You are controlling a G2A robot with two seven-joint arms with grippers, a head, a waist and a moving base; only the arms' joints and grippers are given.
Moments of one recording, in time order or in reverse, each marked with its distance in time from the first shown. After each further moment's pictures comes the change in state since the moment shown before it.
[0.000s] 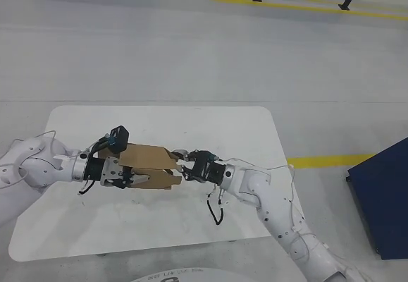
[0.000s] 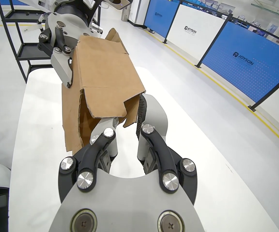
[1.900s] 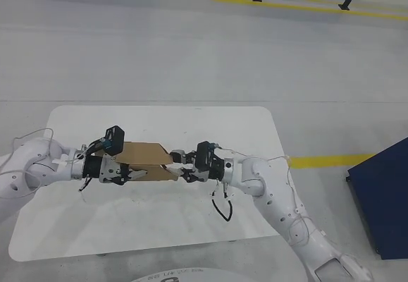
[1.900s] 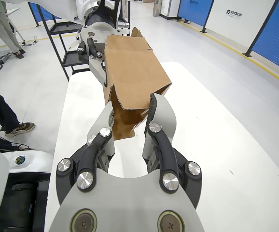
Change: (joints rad) left arm -0.032 0.014 0.056 0.032 0.385 0.000 0.390; right arm 0.119 0.000 -0.030 0.112 0.321 -0.235 0.203
